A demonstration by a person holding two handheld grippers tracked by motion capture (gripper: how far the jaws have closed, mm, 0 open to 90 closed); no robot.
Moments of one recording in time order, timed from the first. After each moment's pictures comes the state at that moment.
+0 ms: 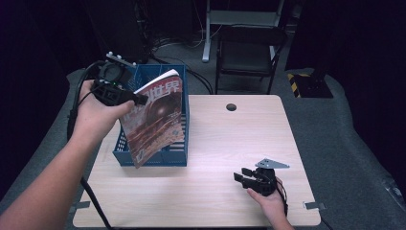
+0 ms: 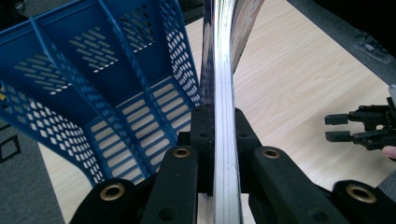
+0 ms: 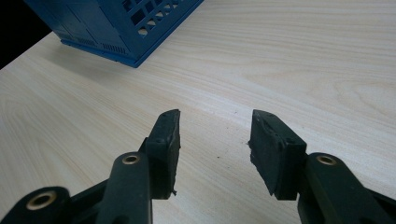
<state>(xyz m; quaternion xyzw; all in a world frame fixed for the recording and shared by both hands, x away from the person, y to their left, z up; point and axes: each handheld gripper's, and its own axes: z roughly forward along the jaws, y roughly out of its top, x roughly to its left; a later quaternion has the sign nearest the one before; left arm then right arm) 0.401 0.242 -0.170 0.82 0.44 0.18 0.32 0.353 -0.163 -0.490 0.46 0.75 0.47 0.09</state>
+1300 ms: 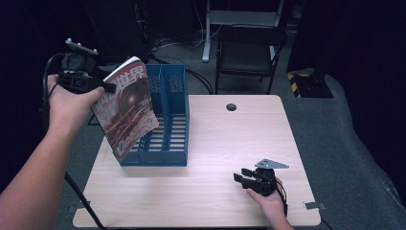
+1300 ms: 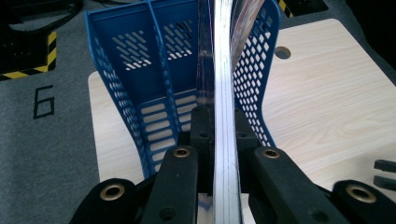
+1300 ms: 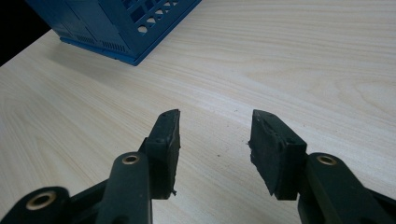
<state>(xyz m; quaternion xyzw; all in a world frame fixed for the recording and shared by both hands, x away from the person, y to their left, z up) 0.420 0.307 -0.164 0.74 0.55 0.21 0.31 0.353 -0.162 -0.491 0.46 0.75 0.47 0.09</state>
